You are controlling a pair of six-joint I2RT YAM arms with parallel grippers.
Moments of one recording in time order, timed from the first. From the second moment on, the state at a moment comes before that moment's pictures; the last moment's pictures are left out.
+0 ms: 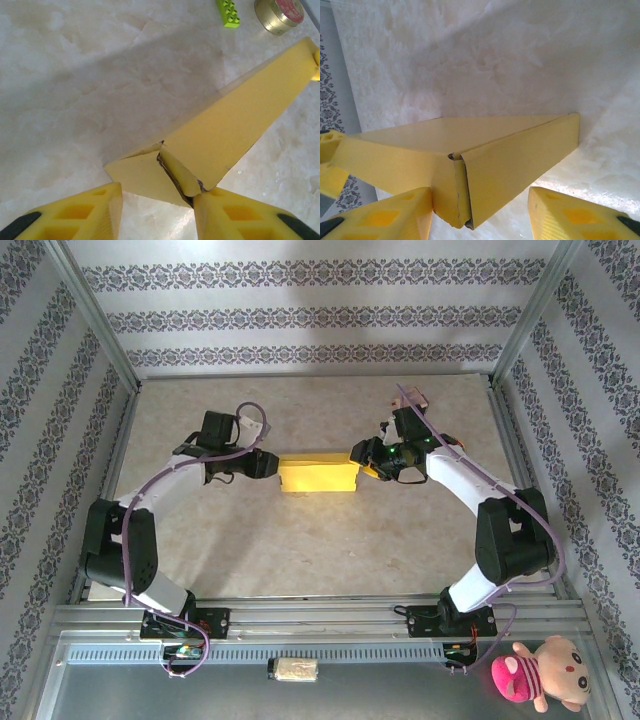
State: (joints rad) left arm -0.22 1.54 1.03 -0.37 0.56 -0.01; right arm 0.28 1.61 1.11 -0.47 -0.55 0.73
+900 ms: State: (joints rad) left arm -0.24 1.25 0.74 -0.05 0.39 -0.79; right arm 0.31 1.63 1.14 -0.46 -0.49 0.70
